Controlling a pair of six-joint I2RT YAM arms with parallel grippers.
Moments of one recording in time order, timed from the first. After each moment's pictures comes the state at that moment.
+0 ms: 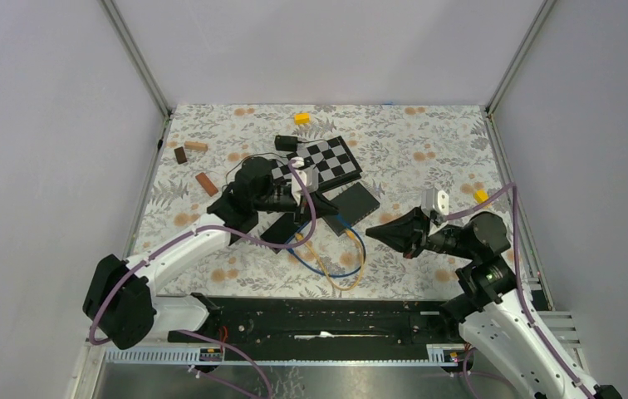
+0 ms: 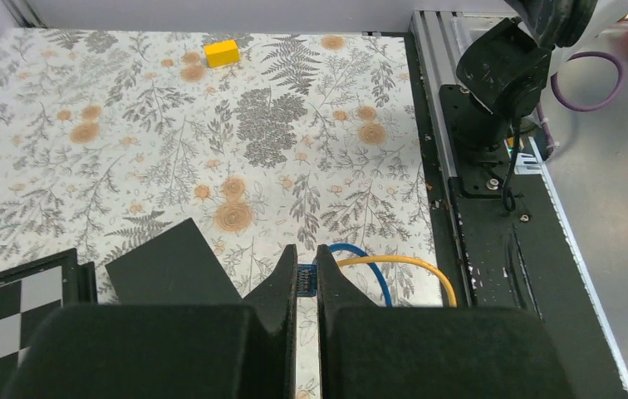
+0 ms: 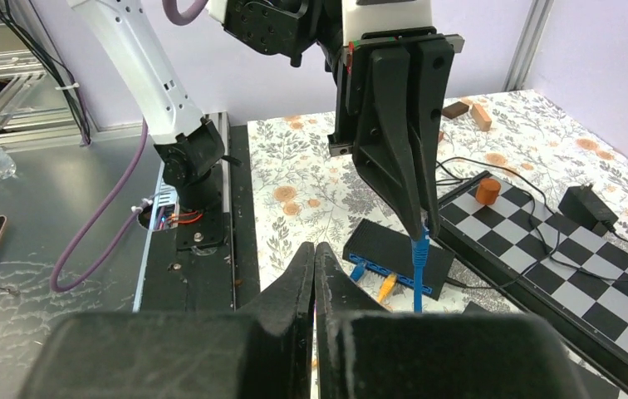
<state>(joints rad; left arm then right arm) -0.65 1.25 0.86 0.20 0.90 0.17 0.47 0.55 0.55 0.17 -0.89 0.17</state>
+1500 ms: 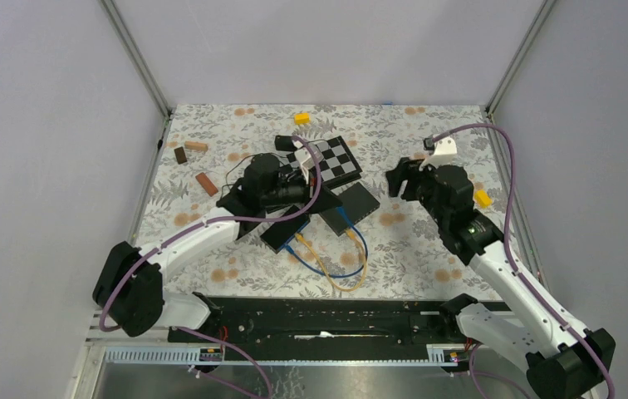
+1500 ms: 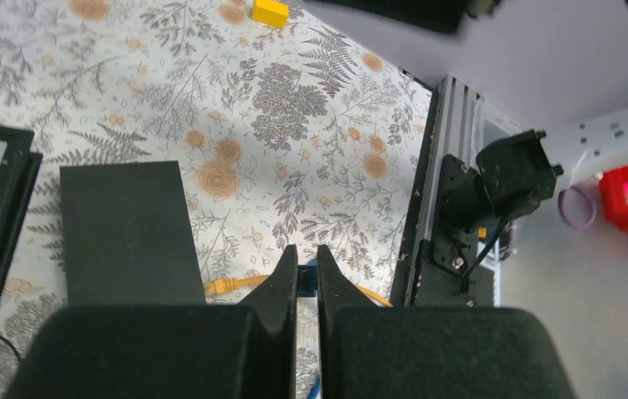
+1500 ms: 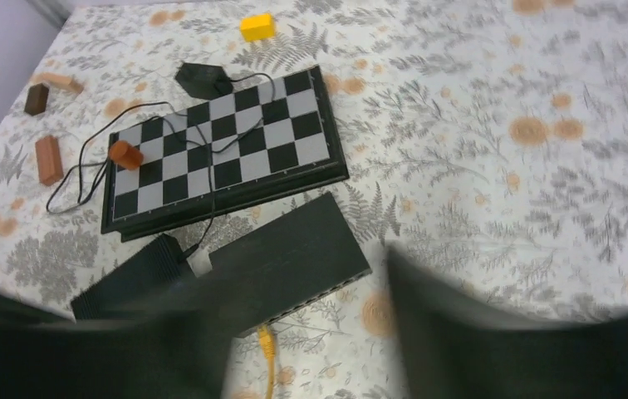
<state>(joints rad) -0.65 1.32 0.87 0.24 0.70 -0.25 0.47 0.93 0.85 -0.22 0.18 0.31</state>
